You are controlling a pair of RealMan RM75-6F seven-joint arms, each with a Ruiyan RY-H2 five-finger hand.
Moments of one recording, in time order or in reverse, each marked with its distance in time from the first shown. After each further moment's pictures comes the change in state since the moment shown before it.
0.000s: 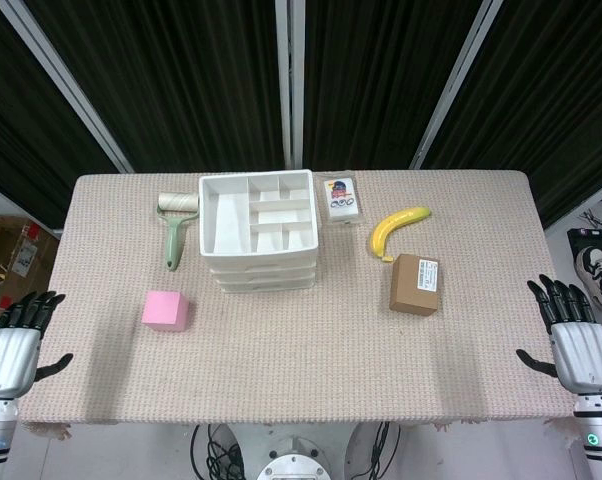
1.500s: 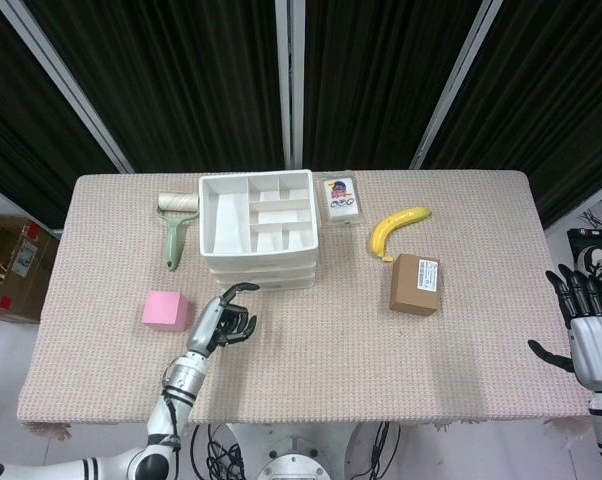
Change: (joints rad) left arm -0.333 -0.627 -0.234 -0.127 -0.351 -0.411 -0.377; right arm -0.009 0.025 0.025 0.022 -0.016 0.065 0.073
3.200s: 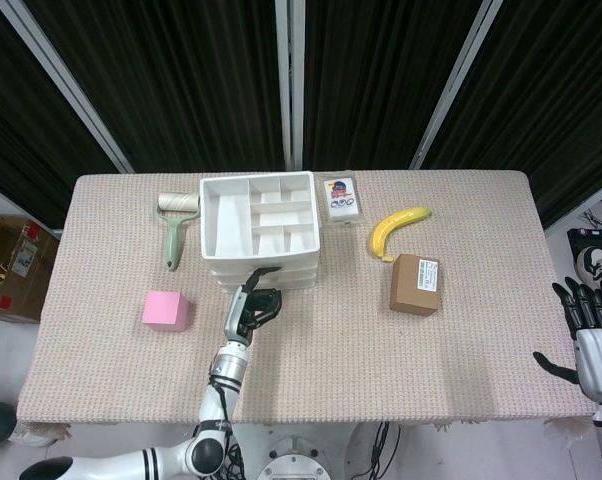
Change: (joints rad) left arm -0.054 -0.281 -0.150 0.164 -0.065 -0.005 -0.335; right arm -0.037 -0.001 -0.023 -0.007 0.012 0.002 -0.001
